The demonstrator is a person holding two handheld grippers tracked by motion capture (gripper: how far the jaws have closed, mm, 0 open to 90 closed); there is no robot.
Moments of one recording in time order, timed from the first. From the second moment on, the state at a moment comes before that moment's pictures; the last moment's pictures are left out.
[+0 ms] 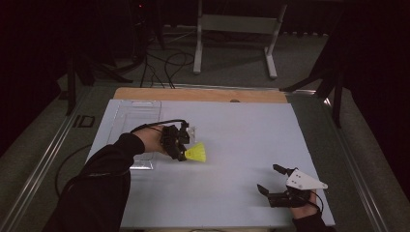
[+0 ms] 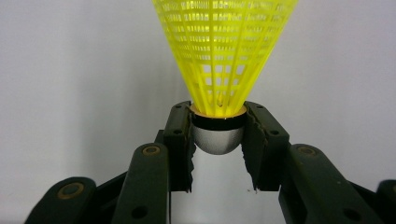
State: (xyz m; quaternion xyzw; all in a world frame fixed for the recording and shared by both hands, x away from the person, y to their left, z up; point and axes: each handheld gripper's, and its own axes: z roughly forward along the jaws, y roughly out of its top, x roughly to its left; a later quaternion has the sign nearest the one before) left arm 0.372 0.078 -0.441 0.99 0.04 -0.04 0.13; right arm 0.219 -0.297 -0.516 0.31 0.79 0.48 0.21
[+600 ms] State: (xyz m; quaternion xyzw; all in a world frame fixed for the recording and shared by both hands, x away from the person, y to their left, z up) left arm 0.372 0.087 -0.405 0.99 0.09 -0.04 0.14; right arm 0.219 -0.297 -0.516 0.31 0.79 0.48 0.21
